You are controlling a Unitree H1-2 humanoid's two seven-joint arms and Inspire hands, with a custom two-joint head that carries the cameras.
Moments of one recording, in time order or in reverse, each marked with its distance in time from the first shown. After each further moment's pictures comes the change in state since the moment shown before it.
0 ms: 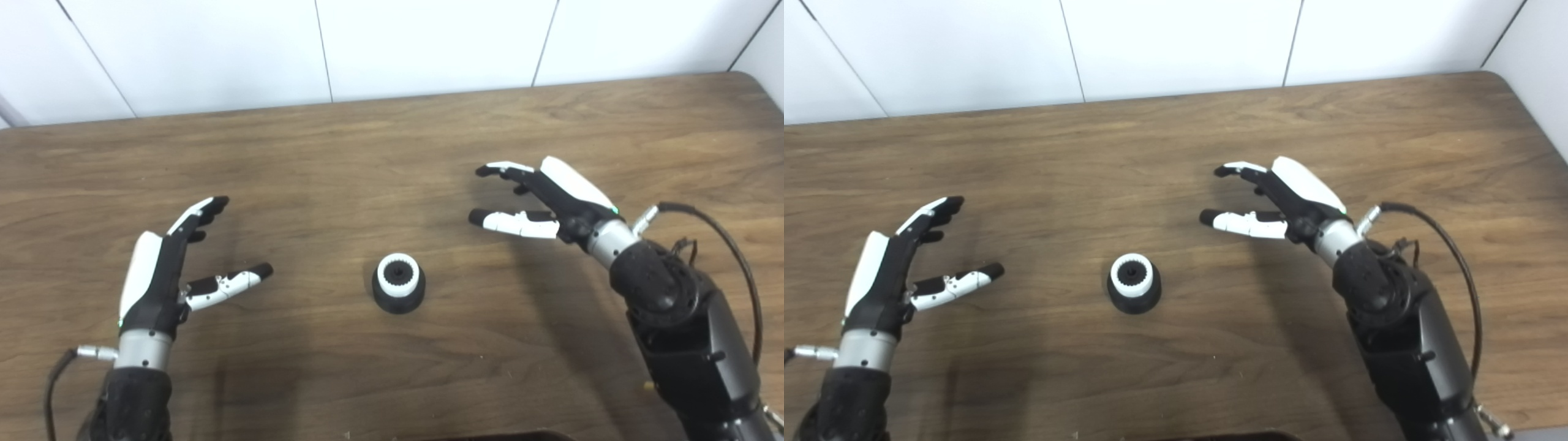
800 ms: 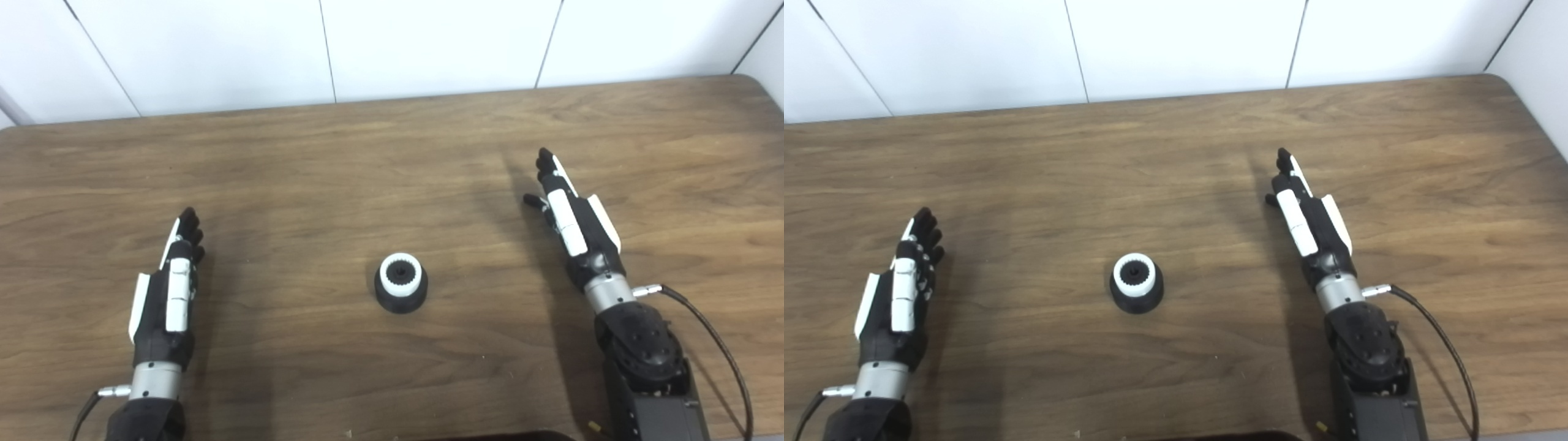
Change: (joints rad) left arm 0.059 -0.046 0.043 0.151 -0.386 -0.176 0.051; right arm 0.132 0.207 -0.172 0.211 0.503 -0.292 -0.339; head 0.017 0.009
